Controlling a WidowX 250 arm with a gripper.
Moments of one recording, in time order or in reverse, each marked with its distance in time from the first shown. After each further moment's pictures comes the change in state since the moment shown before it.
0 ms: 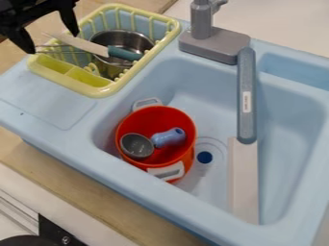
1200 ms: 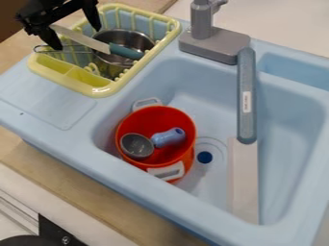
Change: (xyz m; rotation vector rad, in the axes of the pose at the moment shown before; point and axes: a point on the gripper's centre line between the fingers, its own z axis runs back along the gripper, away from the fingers) arm 0.011 -0.035 -0.031 -0.046 -0.007 0.034
